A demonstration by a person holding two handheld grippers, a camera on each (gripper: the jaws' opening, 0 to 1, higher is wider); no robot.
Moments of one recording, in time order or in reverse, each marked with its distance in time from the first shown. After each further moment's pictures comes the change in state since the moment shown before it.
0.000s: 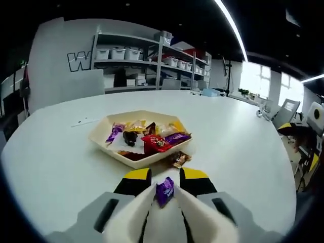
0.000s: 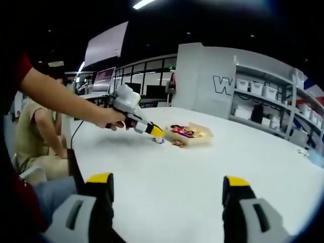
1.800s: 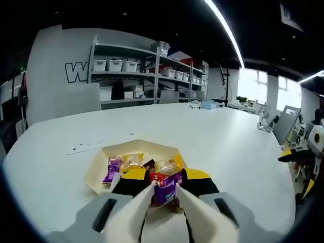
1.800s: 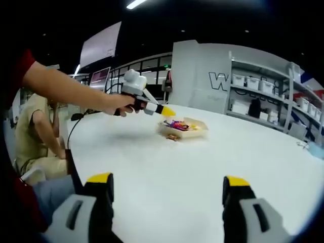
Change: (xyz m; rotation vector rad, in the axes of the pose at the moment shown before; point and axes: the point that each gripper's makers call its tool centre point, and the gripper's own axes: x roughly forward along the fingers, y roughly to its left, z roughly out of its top) left arm 0.031 0.002 0.071 0.031 -0.094 -0.013; right arm -0.008 -0.007 -0.019 0.042 0.013 -0.016
